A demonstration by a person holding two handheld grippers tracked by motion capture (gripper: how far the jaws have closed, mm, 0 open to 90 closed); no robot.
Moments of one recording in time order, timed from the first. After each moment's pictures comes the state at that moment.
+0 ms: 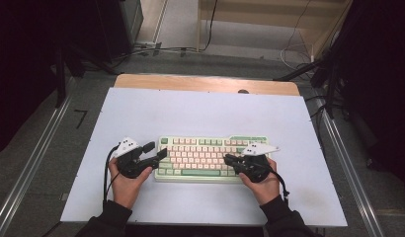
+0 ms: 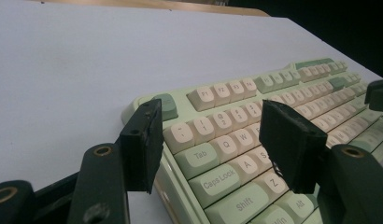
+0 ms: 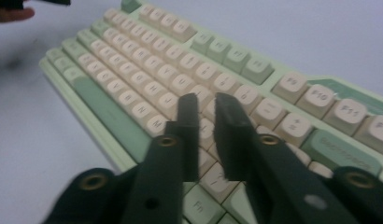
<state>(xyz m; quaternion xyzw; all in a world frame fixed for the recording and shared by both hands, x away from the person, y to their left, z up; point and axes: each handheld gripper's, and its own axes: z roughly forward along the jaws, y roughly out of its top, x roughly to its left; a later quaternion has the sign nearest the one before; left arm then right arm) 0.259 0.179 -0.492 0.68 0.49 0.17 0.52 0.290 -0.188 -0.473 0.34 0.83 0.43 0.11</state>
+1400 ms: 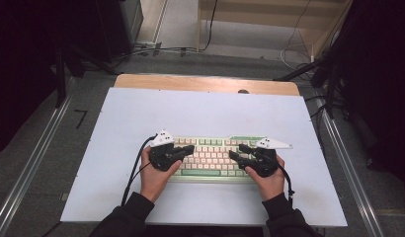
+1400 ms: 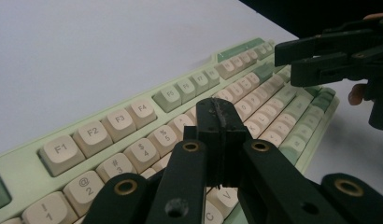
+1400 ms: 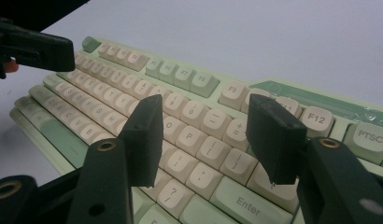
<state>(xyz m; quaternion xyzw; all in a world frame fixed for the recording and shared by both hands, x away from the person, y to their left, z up) 0.289 0.105 -0.479 0.75 0.41 0.09 0.52 0.305 -0.209 -0.477 0.41 0.77 0.47 0.11</state>
